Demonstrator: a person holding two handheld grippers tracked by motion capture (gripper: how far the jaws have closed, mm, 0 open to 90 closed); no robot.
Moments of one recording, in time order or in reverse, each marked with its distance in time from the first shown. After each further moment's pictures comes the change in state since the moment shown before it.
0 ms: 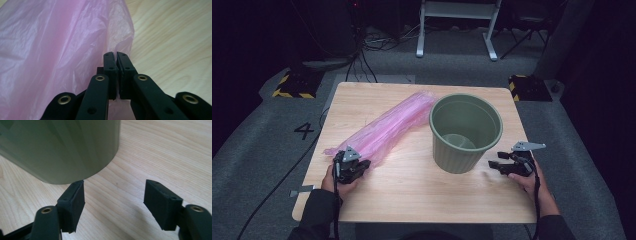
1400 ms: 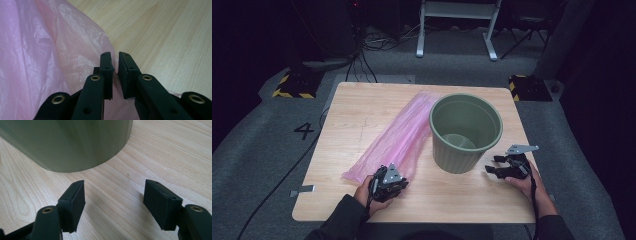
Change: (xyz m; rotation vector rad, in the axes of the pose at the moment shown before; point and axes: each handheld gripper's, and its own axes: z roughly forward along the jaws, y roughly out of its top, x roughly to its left) left arm -0.108 0.017 0.023 0.034 -0.214 0.273; right arm 0.007 -0.006 0.011 0.060 0.017 -0.052
